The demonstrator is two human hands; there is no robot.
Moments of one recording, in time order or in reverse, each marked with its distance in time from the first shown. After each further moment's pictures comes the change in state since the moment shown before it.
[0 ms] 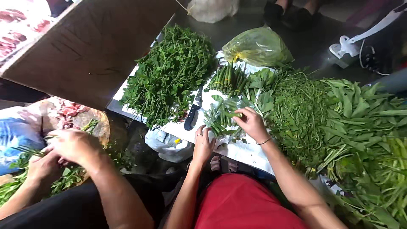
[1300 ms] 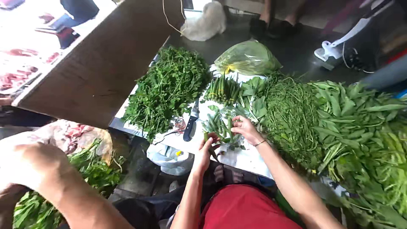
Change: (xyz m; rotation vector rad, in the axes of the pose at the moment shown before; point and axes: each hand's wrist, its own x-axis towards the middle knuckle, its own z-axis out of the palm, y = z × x) left_hand 0.006 0.043 -0.017 -1.186 -0.068 -0.286; right_hand 0.004 0.022 0.011 0.738 -0.198 0.491
